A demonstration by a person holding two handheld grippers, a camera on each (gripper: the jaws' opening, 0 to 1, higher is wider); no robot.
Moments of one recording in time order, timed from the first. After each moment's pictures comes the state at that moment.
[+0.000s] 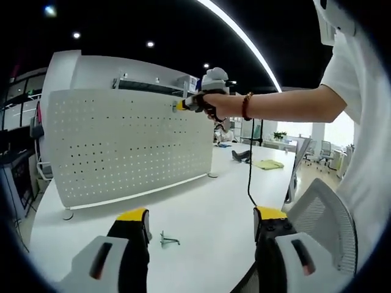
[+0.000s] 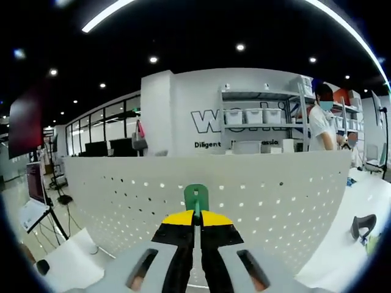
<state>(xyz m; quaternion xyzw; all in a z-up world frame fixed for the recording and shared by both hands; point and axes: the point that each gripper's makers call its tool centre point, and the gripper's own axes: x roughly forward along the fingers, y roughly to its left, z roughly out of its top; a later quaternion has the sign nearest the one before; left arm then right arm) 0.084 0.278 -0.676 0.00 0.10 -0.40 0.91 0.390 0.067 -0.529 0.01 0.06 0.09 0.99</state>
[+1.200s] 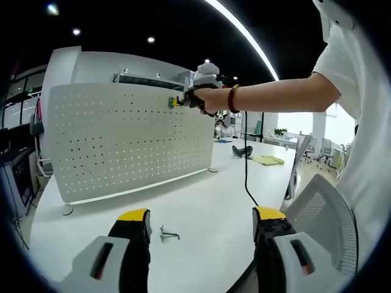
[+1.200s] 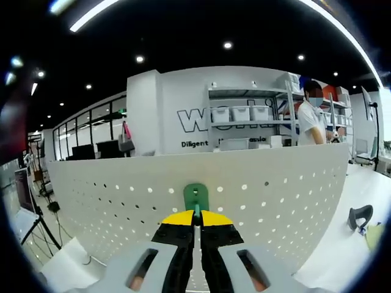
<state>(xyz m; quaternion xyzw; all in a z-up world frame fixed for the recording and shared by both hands) 0.083 0.280 -0.684 0.00 0.11 -0.40 0.91 0.411 0.068 -0.536 0.03 0.07 0.03 1.00</state>
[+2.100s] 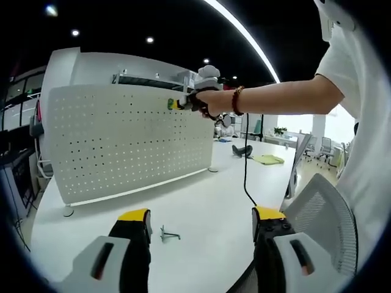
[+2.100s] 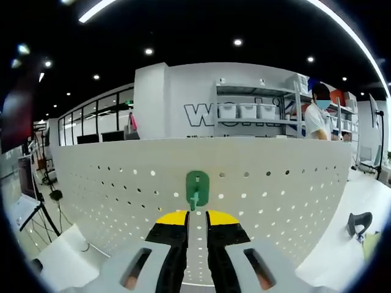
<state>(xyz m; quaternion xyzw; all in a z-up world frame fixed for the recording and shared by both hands) 0.082 0.280 -0.683 0.01 0.11 -0.40 0.91 0.394 0.069 -0.552 0.00 0.08 0.06 1.00</state>
